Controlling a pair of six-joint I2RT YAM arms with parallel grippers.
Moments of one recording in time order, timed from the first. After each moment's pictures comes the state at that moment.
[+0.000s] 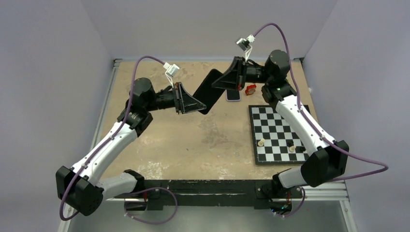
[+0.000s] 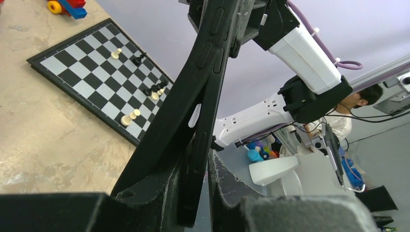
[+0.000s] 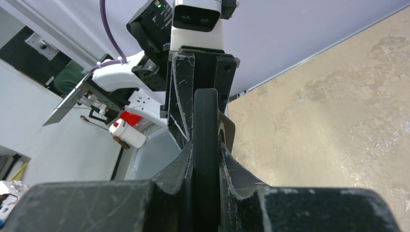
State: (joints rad) left arm -0.48 1.13 1.00 0.13 0.85 -0.84; right arm 0.37 1.42 1.34 0.27 -1.16 0.82
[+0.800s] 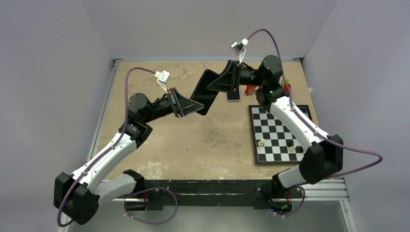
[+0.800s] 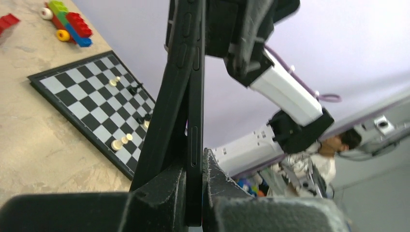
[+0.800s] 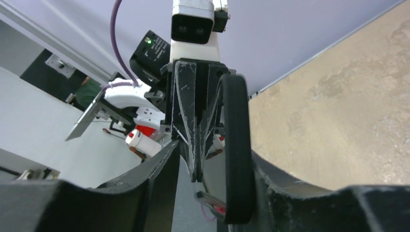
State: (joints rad) left arm -0.49 1.04 0.81 0.41 0.71 -1.02; right arm 0.40 1.45 1.29 0.39 -1.13 0.94
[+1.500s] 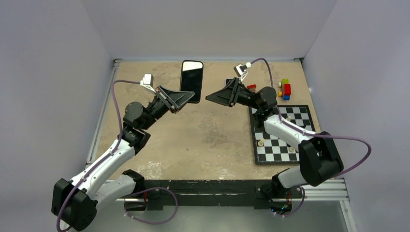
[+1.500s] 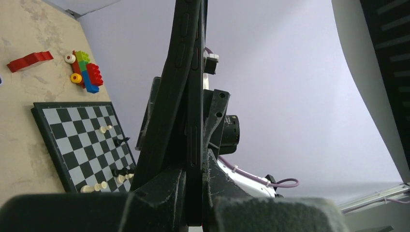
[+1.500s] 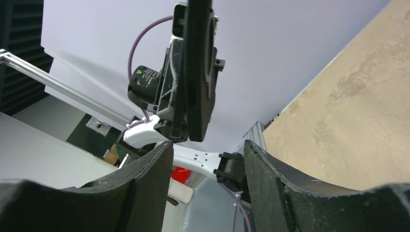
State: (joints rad) left arm -0.48 0.96 0.68 0.53 0.33 -1.34; right arm 0.44 1.44 0.83 1.01 -0.87 1.34
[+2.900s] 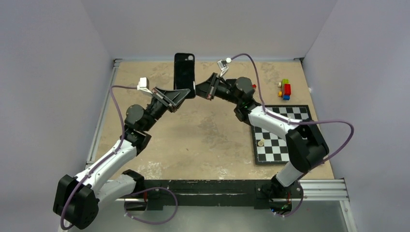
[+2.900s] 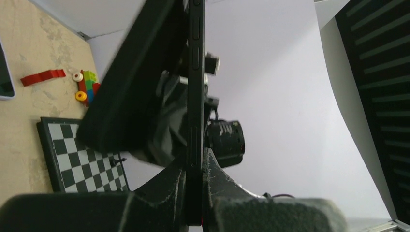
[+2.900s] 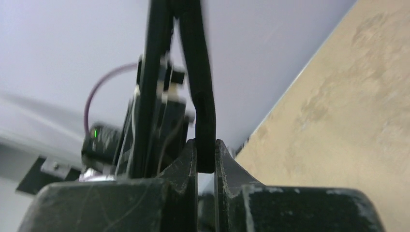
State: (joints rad) left arm -0.46 0.99 0.60 0.63 0.23 -1.44; right arm 0.60 1.59 1.02 0.78 -0.61 1.14
